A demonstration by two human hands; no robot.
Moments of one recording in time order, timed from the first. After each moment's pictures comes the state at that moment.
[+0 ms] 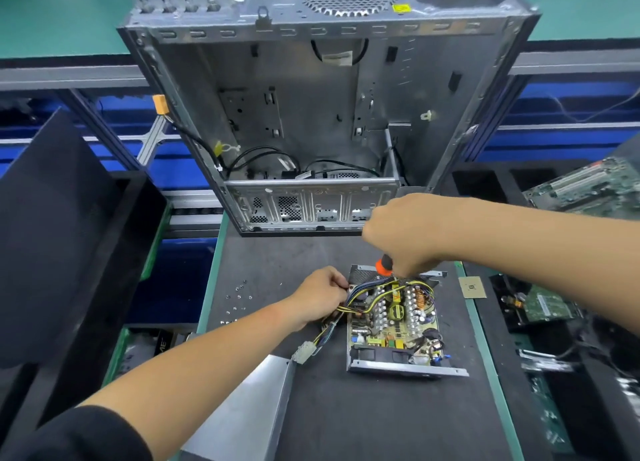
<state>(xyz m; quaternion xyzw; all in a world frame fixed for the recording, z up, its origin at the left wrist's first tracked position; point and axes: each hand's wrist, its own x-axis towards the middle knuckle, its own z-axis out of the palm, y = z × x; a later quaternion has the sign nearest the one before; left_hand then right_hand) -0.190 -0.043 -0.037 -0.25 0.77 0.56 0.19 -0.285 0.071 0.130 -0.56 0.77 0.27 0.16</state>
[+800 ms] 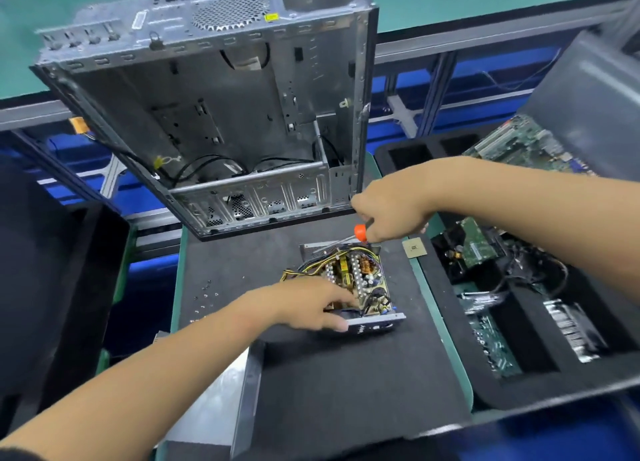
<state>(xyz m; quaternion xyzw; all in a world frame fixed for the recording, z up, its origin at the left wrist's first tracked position) -0.175 0.009 0.022 0.23 0.90 0.19 0.33 -0.292 0.157 0.149 -0.41 0.84 0.14 0.33</state>
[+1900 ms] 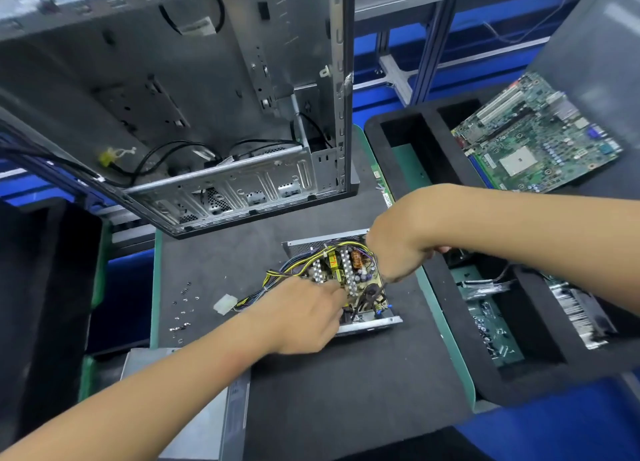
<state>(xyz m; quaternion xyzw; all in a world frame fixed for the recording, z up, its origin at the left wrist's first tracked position) -0.168 0.024 0.011 0.30 0.94 0.01 0.17 -0.291 0.164 0.094 -0.38 0.76 0.27 0.44</state>
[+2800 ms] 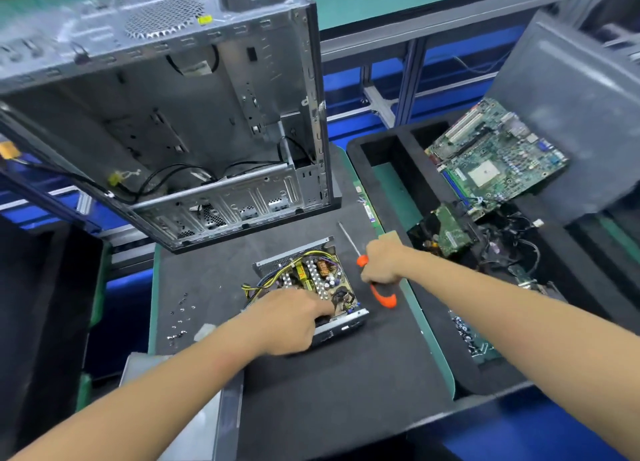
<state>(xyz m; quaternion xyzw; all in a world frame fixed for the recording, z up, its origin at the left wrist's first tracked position) -0.157 0.027 0.013 0.23 0.94 0.08 0.24 -0.280 0.203 0.001 -0.18 0.91 -0.02 0.37</state>
